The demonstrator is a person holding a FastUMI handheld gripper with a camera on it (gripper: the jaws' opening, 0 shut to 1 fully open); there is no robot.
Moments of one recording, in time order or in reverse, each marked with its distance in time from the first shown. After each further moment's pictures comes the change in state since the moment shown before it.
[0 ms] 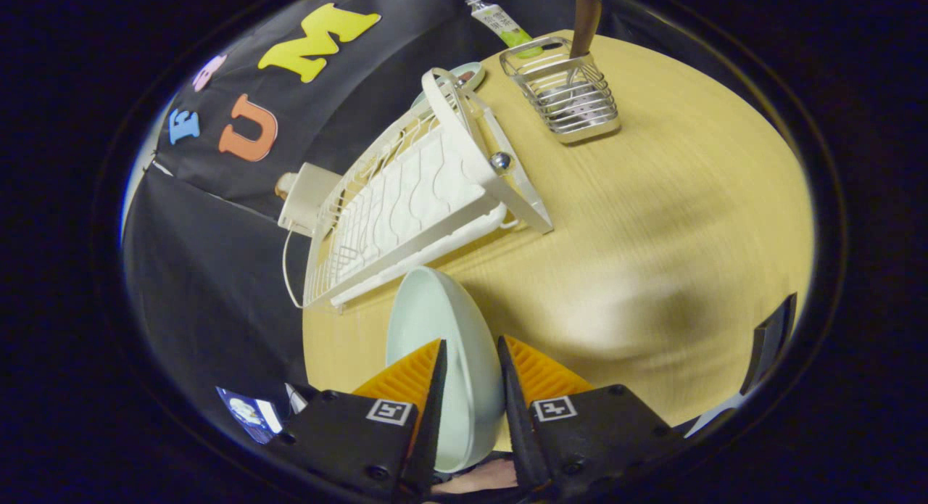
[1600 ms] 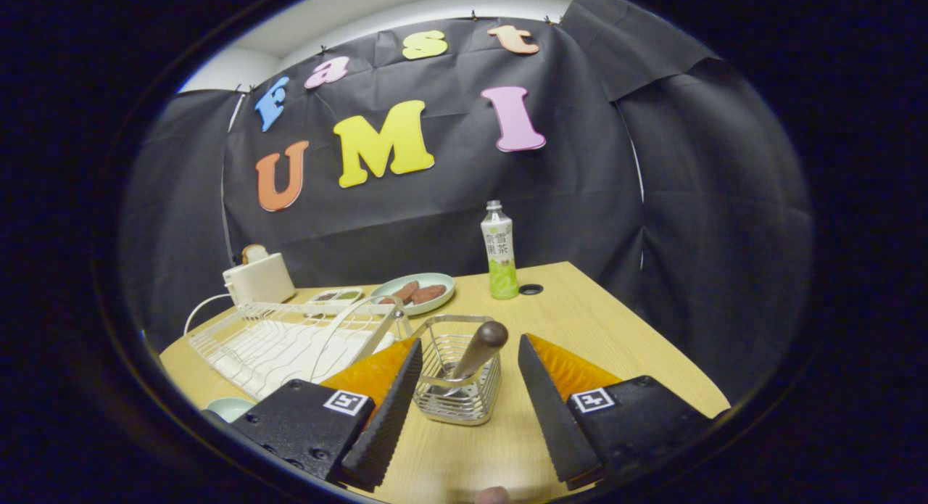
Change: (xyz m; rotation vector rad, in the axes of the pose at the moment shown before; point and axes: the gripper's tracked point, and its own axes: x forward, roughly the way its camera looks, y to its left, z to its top) arm -0.061 -0.075 0.221 -0.501 -0.882 -0.181
